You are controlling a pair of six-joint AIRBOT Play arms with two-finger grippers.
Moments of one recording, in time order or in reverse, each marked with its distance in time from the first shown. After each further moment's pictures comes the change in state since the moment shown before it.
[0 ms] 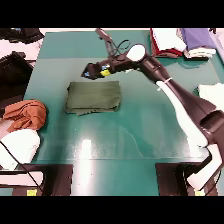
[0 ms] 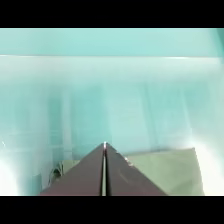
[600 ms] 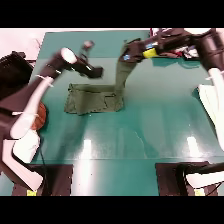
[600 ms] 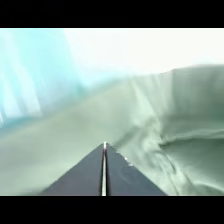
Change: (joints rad) left arm -0.333 -0.300 -0.082 -0.027 0.107 -0.023; right arm -0.170 0.189 0.034 -0.052 0.249 0.100
